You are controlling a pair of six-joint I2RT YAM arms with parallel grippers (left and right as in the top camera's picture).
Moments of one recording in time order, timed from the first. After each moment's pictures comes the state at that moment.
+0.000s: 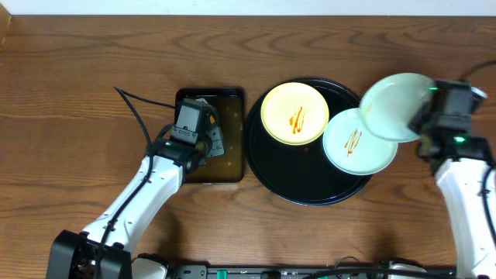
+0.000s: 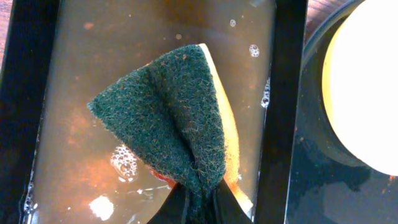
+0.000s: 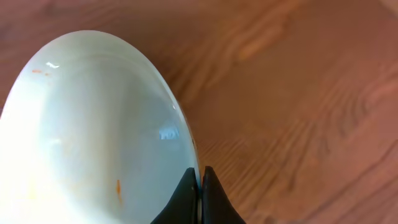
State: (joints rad) left arm -0.32 1.43 0.83 -0.43 0.02 -0.51; right arm -0.15 1.32 1.01 -0.60 0.37 0.46
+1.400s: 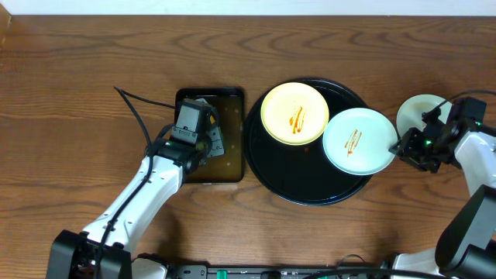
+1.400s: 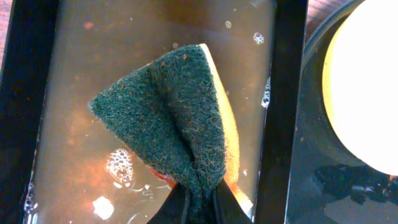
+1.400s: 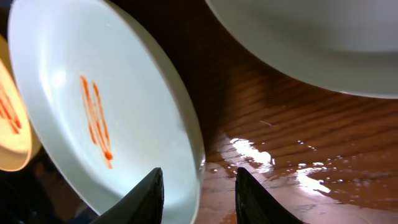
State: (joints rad) left arm -0.32 1.43 0.83 -0.43 0.02 -0.51; right arm -0.39 1.66 1.02 -0.79 -0.34 0.13
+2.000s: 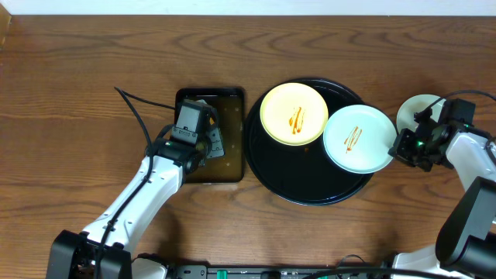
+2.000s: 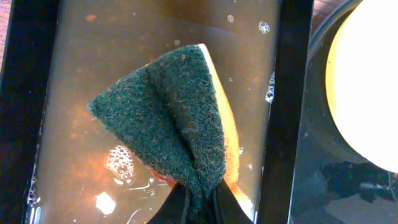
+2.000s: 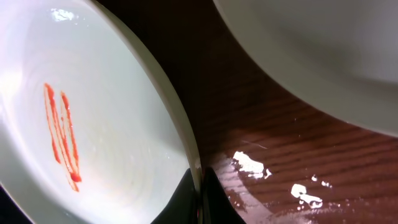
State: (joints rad) left arm -0.32 1.43 0.83 -0.44 0.02 -0.51; right arm -0.36 1.69 0.97 -0.68 -0.35 0.12
